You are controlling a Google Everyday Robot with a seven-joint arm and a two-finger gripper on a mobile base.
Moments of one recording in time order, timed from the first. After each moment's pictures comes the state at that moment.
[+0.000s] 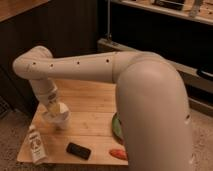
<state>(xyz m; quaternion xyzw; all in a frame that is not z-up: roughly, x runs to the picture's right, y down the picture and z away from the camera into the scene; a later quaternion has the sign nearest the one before) -0.237 0.089 0.648 -0.34 -0.18 -0.35 0.85</state>
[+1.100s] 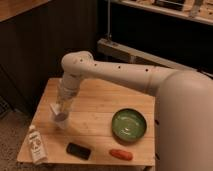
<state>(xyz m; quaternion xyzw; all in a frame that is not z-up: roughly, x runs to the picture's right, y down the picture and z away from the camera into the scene) -0.214 0.071 0.692 -0.31 -0.33 -0.20 0.87</state>
